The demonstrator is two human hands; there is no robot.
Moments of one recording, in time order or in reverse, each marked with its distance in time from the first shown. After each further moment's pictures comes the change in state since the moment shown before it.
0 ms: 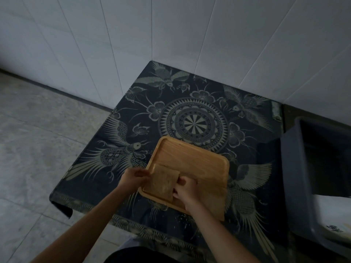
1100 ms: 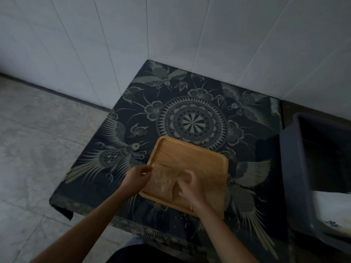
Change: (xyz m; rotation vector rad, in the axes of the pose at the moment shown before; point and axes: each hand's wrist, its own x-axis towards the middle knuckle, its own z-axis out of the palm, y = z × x) left_hand -0.009 0.023 0.007 0.268 0.028 0.206; right_hand -0.025 -0.019 -0.026 -0.055 0.033 -0.098
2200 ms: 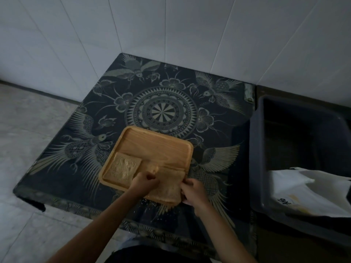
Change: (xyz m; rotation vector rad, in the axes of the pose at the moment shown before) left_hand -0.046 0.098 0.152 -0.079 -0.112 -0.251; right_hand -0.024 0.063 -0.150 0.119 -0.046 0.190
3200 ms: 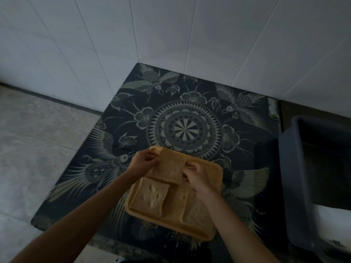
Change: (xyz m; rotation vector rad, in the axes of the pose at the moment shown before) left_hand 0.119 0.019 -0.156 -0.174 0.060 0.197; right_hand 0.083 -0.118 0.107 0.048 0.021 -0.091
